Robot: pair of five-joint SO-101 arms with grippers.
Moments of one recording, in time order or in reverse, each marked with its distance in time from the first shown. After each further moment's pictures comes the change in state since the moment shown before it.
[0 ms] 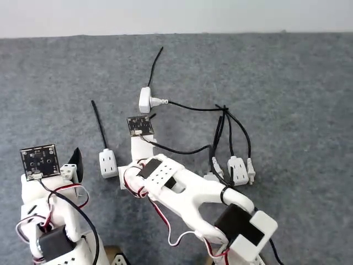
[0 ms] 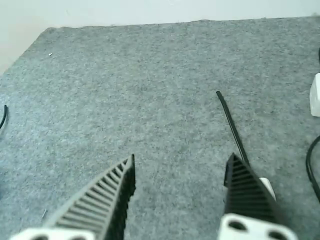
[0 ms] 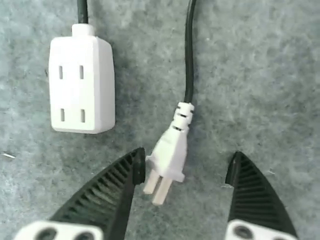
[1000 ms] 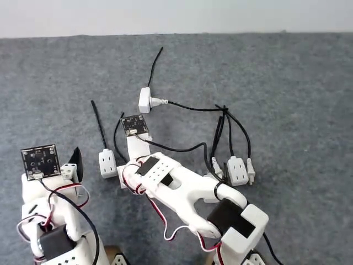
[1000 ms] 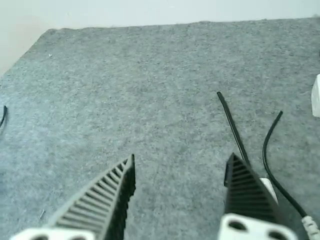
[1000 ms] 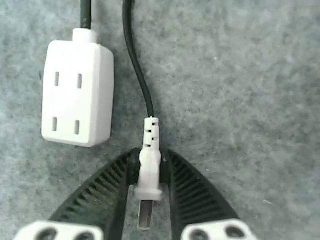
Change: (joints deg) left arm 0.0 -0.2 1.8 -1.6 0.0; right arm 0.4 4.1 -2.5 -2.6 6.2
